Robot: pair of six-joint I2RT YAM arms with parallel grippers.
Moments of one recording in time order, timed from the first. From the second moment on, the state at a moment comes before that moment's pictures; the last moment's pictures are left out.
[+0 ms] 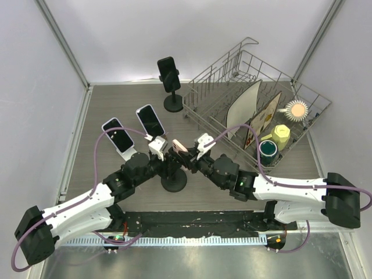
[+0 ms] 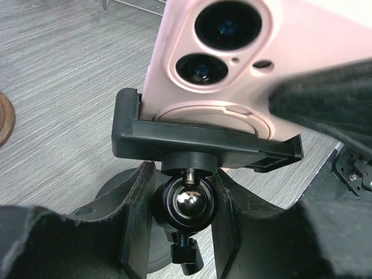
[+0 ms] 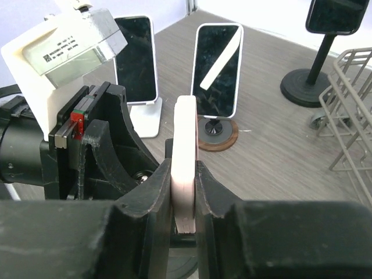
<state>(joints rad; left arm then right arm) -0.84 0.85 0.42 0.11 -0.01 -0.36 1.21 1.16 0.61 0.57 0.43 0.09</state>
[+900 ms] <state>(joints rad) -0.83 0.80 0.42 0.07 -0.03 -0.34 1.22 1.24 0.74 0.44 0.48 0.08</state>
